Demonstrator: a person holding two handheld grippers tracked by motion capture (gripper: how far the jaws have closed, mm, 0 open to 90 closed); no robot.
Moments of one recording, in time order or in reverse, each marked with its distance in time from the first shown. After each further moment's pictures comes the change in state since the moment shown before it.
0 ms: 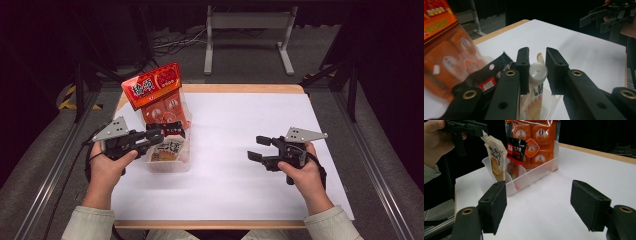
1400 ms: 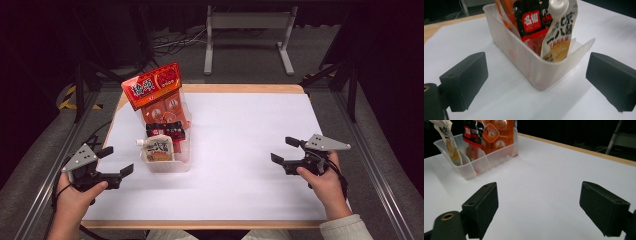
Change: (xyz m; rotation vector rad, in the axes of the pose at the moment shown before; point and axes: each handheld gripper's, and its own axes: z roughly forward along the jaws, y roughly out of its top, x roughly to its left) left arm -0.003 -0.075 -0.062 0.086 0.253 -0.133; right arm -0.024 -0.031 -0.049 0.041 -0.263 -0.035
